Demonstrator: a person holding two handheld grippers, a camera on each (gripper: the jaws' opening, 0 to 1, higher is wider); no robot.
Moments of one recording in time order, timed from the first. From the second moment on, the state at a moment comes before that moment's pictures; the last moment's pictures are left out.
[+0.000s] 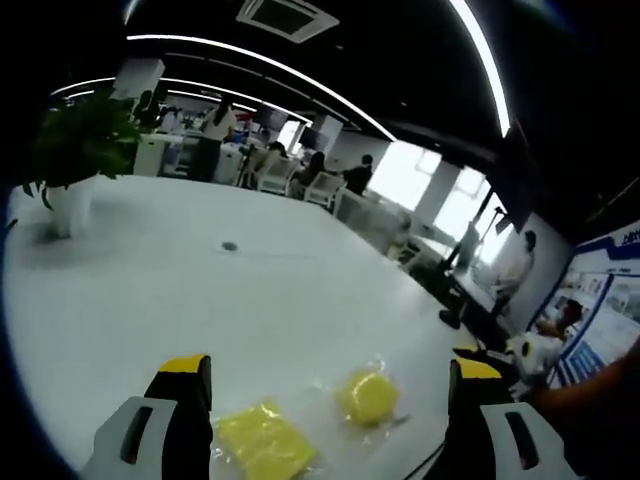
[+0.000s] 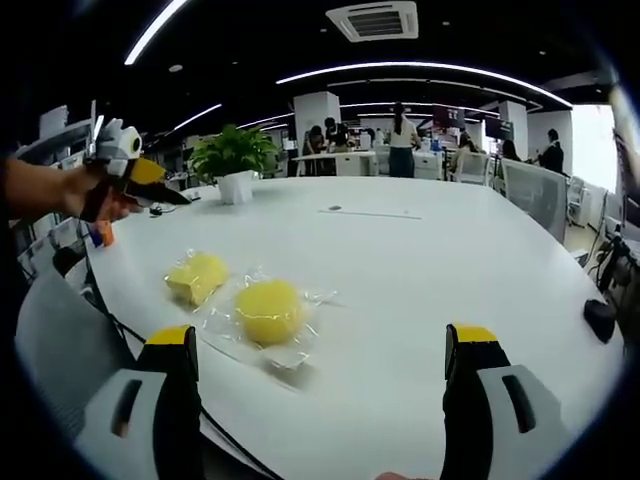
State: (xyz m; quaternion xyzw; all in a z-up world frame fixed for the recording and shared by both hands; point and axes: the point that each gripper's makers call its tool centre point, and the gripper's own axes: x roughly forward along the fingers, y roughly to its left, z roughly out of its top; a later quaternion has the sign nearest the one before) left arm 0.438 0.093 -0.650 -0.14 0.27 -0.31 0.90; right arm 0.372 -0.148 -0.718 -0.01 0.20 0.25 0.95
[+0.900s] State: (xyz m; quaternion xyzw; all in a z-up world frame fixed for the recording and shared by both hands) left arm 0.454 0.052 -0.705 -0.22 0.33 -0.32 0.86; right arm 0.370 -0.143 -0.722 0.01 0.21 0.26 0.94
